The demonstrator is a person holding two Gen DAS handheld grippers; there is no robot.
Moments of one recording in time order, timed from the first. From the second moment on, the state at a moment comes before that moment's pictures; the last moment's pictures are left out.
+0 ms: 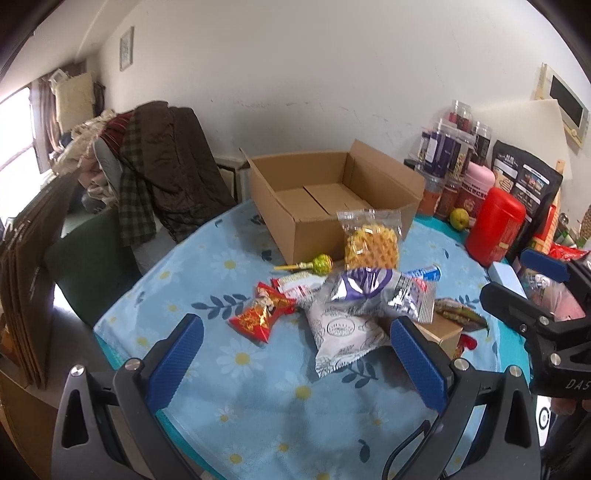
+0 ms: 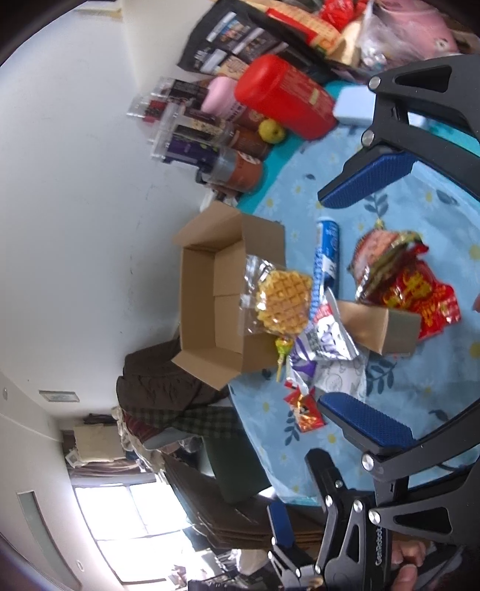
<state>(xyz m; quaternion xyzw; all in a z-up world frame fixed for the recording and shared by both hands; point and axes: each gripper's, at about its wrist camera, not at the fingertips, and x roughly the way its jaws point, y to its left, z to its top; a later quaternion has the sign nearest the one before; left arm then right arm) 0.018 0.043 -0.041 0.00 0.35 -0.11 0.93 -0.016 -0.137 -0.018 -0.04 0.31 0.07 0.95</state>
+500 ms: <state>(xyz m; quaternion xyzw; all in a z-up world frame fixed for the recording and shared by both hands) 0.023 0.058 -0.069 0.00 0.38 -0.13 0.92 0.003 -0.124 -0.079 -0.01 0.39 0.09 0.92</state>
